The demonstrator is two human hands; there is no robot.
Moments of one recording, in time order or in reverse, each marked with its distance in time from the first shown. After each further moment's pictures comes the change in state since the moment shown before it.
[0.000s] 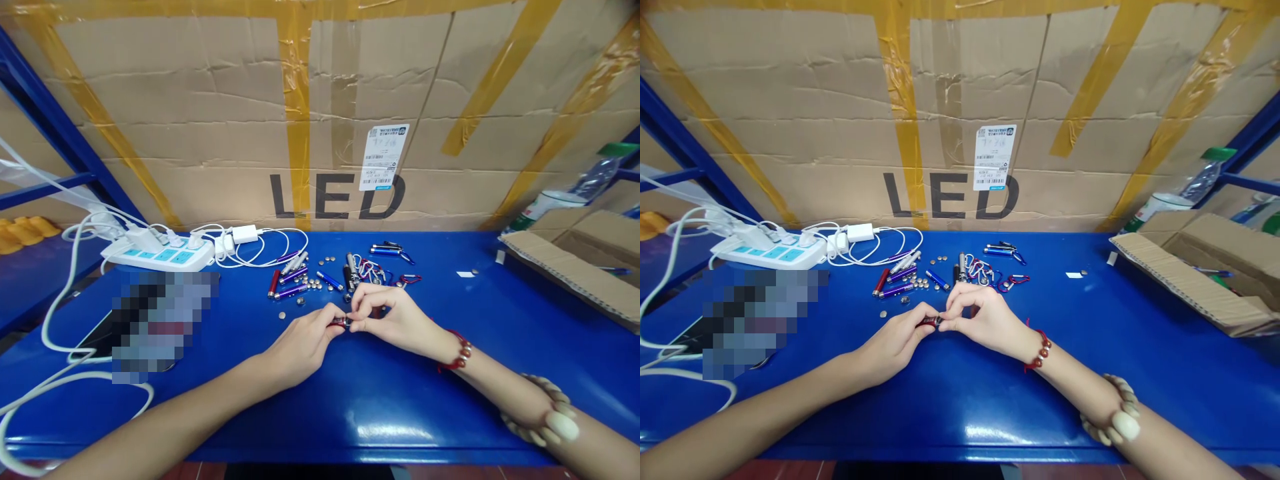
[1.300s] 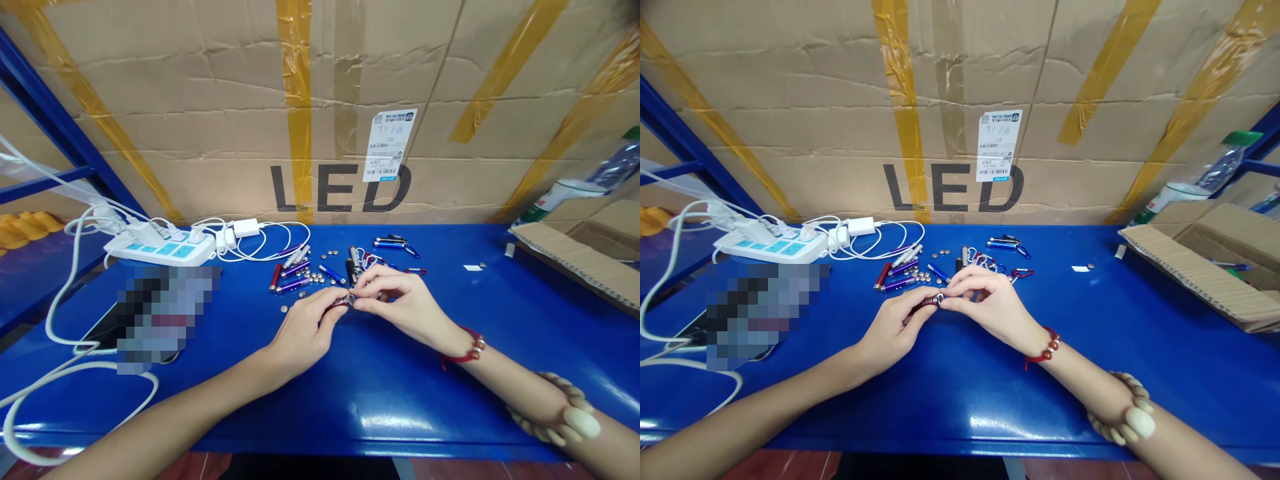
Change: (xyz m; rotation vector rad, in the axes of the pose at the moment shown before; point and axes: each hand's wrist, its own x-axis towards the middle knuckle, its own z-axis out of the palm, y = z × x) left_hand 0.010 0.005 0.003 -0.024 0.311 0.100; right_hand 0.002 -0.004 -0.002 0.018 0.179 0.085
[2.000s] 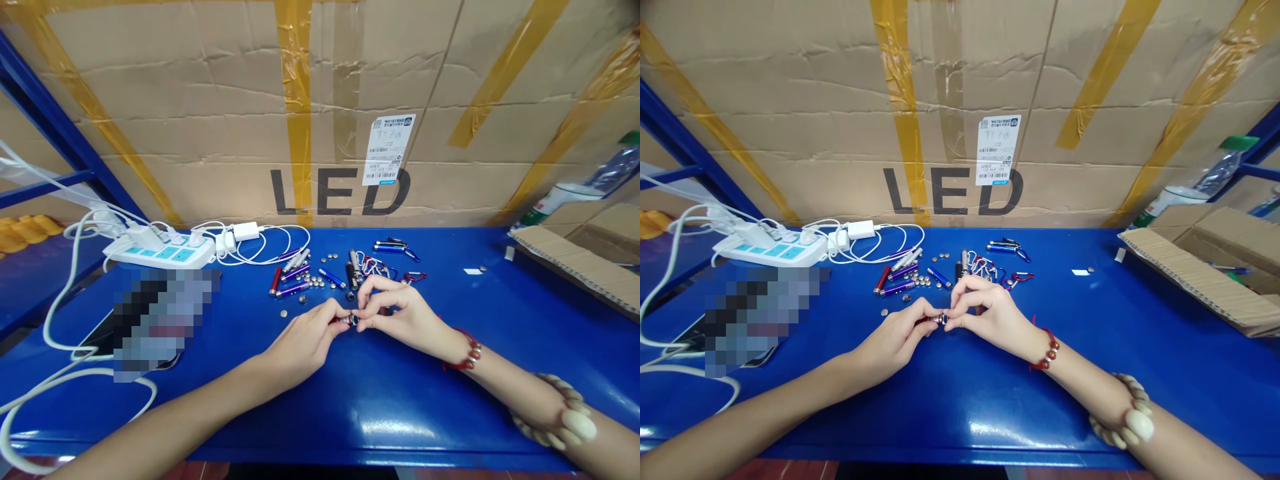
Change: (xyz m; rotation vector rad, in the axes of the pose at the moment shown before) left_hand -0.005 0.004 -0.008 0.039 -0.249 -0.119; right_hand -0.001 0.005 -0.004 -0.092 -0.147 -0.192
